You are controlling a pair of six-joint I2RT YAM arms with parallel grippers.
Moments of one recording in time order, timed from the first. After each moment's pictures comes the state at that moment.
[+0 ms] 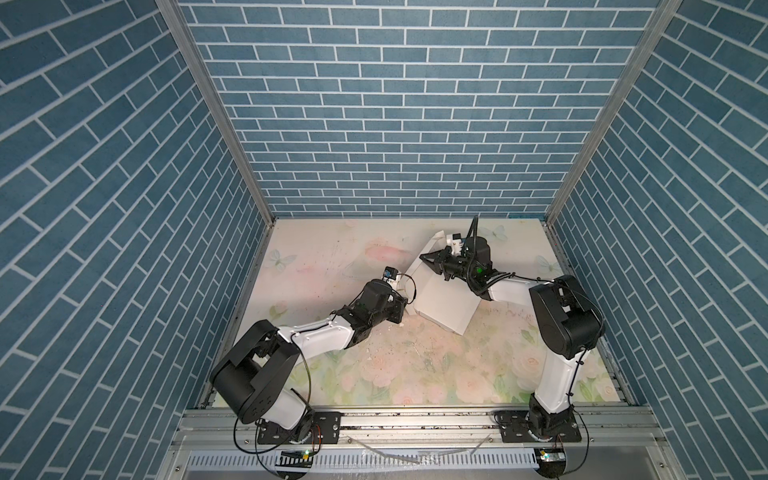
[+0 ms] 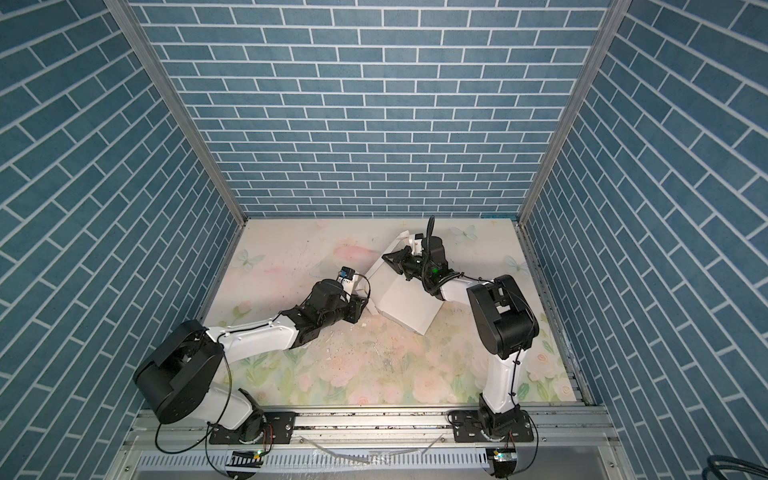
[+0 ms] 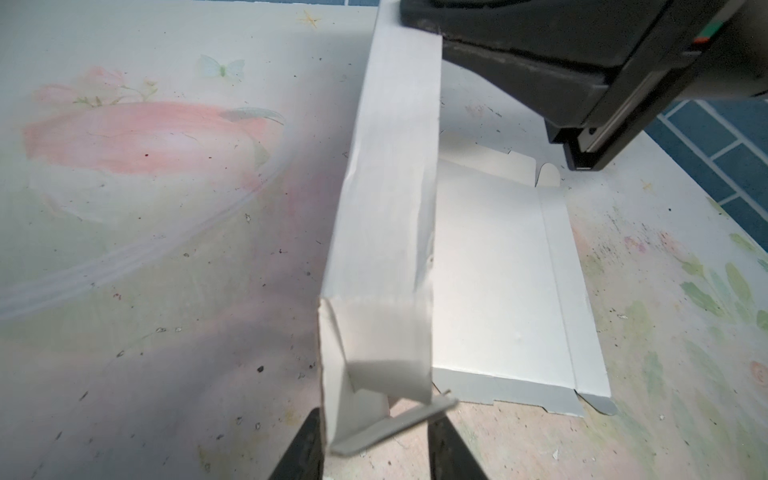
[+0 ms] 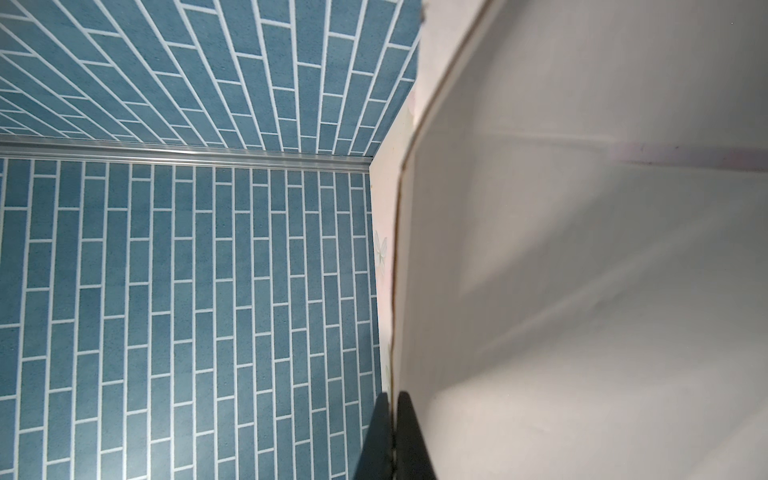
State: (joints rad) left arm -0.70 1.51 0.69 0.22 -0.01 -0.33; right arm 0.46 1.90 1.06 0.53 -0.64 1.25
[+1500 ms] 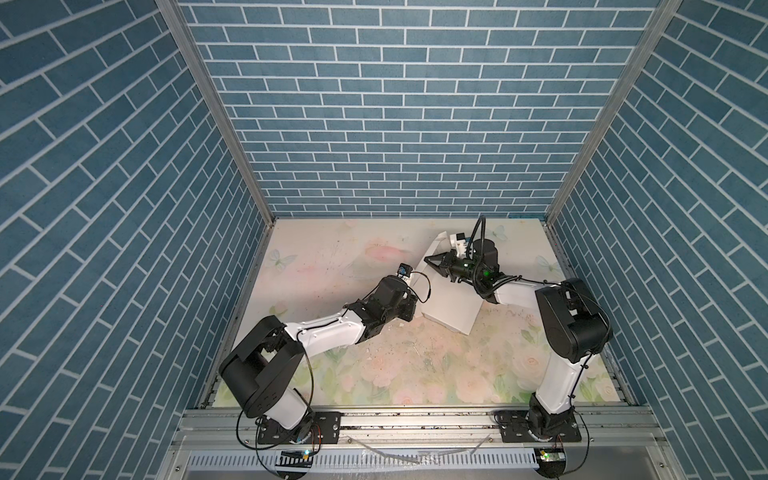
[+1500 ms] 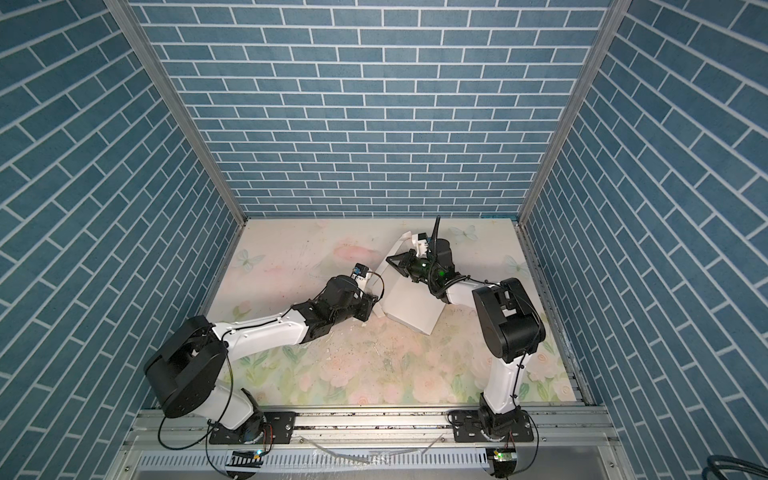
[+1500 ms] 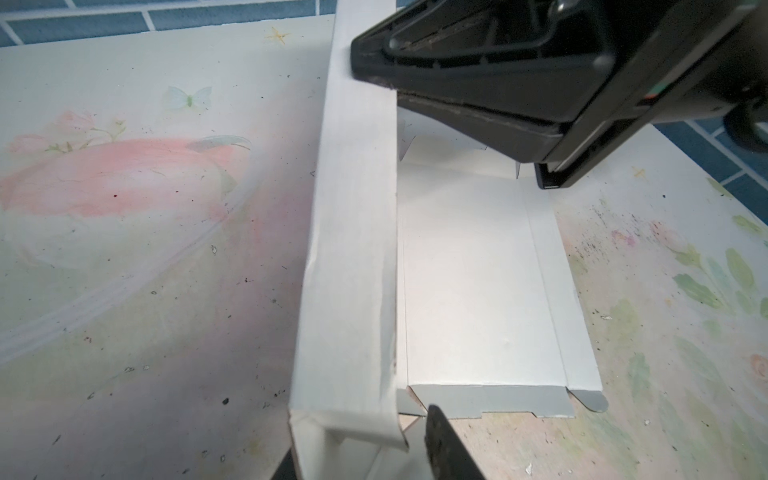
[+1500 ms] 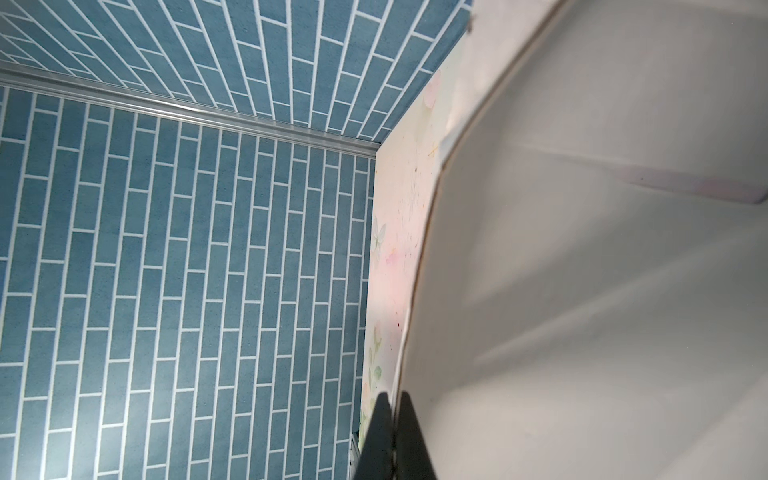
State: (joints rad) left arm -0.78 1.56 0.82 0.10 -0.08 -0.31; right arm 0.42 1.86 0.99 0.58 -0.72 1.12
